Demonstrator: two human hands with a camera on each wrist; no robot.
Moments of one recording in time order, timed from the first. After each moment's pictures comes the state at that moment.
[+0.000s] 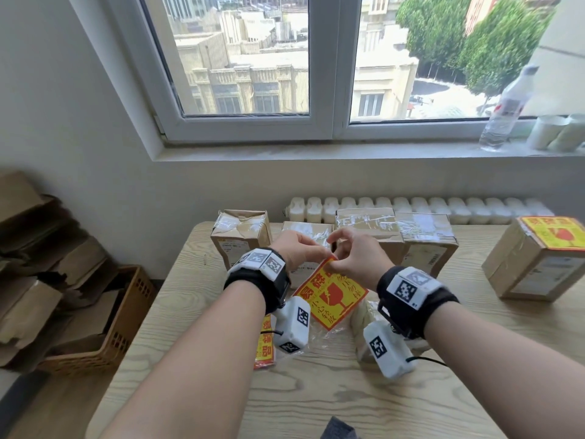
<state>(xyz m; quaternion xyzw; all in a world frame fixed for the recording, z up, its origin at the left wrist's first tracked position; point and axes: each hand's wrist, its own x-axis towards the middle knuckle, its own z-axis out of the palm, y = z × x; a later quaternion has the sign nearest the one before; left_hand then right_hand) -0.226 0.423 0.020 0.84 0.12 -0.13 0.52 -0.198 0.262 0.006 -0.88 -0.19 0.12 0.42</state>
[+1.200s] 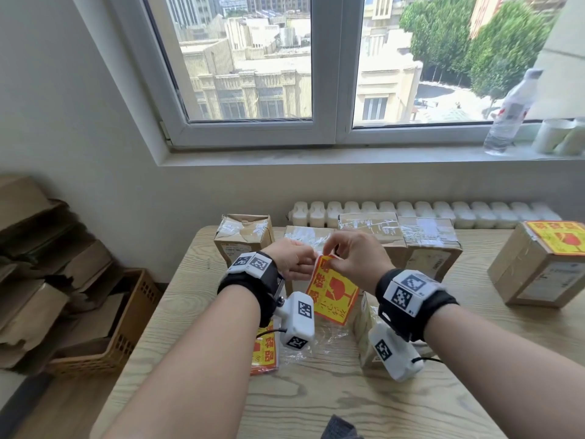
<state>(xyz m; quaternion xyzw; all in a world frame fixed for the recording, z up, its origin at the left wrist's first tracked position) -0.228 0.425 0.032 0.70 0.20 -0.20 0.65 -0.198 0.267 0.016 -0.91 -0.28 0.00 0.32</state>
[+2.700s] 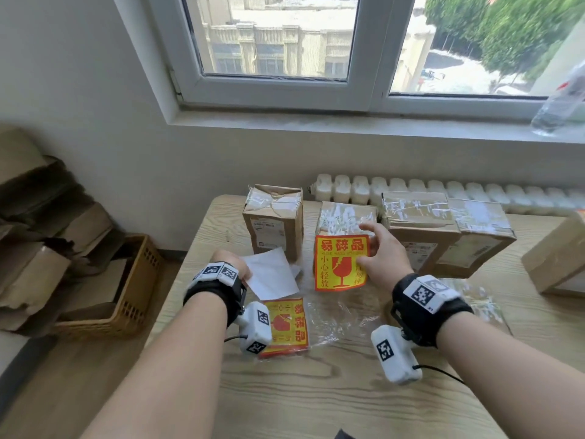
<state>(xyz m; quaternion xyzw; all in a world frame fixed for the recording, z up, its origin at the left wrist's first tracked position) -0.260 0.600 -0.085 0.75 0.44 -0.09 0.49 -0.206 0.321 -0.035 -0.90 -0.07 0.11 0.42</state>
